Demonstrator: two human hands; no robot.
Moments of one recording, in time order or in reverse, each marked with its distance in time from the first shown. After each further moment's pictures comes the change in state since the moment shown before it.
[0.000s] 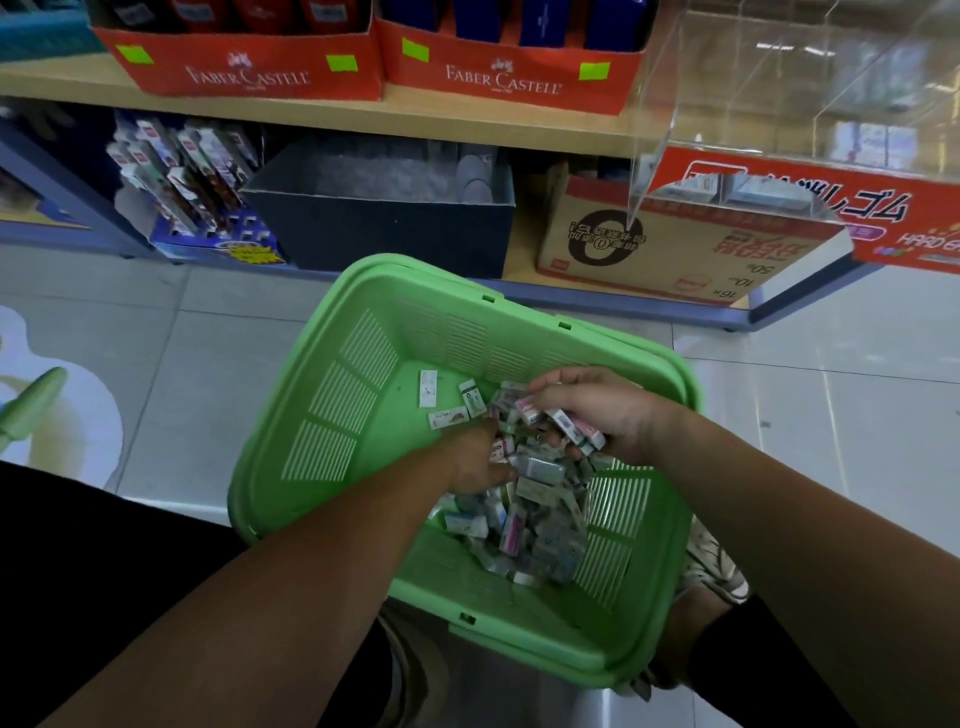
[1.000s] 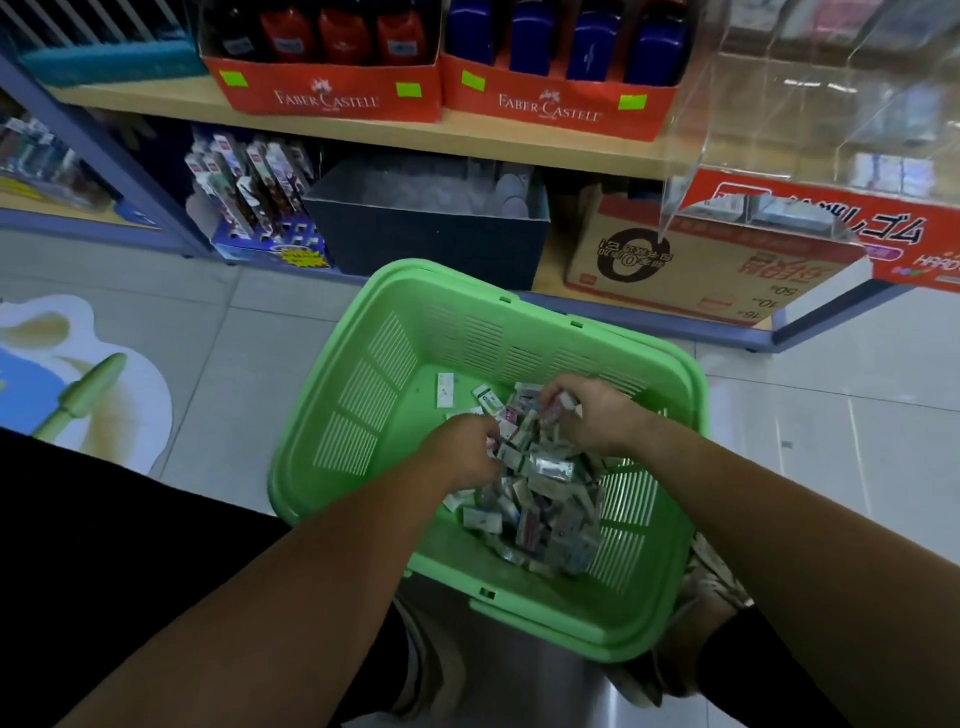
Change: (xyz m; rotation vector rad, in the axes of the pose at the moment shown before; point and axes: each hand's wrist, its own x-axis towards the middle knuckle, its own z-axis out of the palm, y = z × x) left_hand -0.036 -0.022 -0.012 -0.001 0.237 -0.039; right_hand 0.026 0.016 0.007 -0.856 0.084 -0.294
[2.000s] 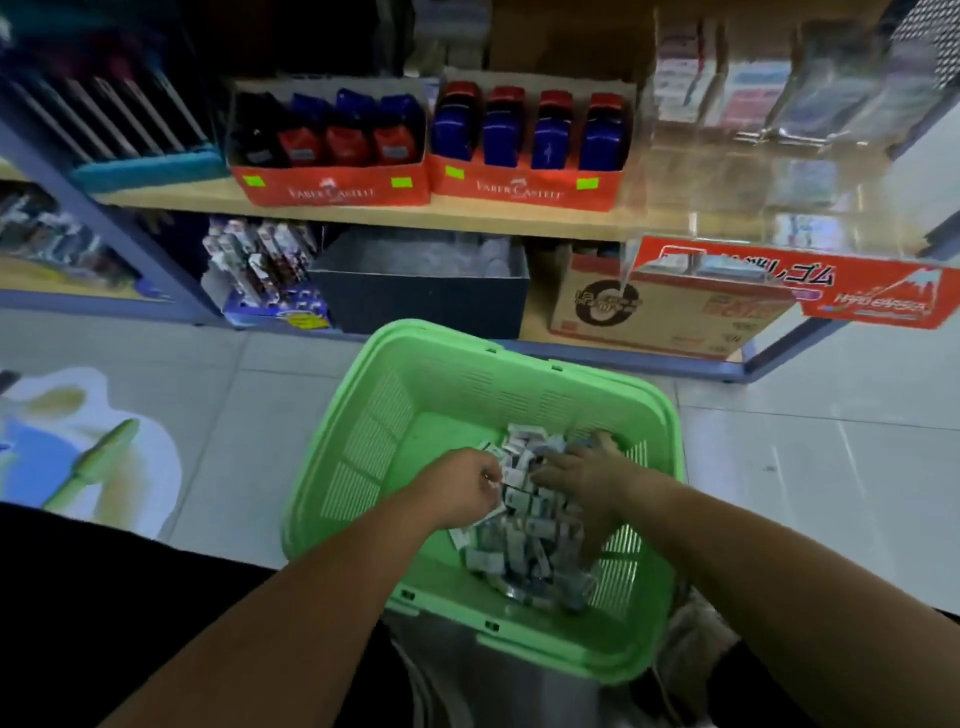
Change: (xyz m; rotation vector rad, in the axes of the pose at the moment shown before) left_hand -0.033 0.021 -0.037 -0.042 -0.002 0.101; right_hand -0.026 -0.012 0.005 -0.940 -0.319 -0.099
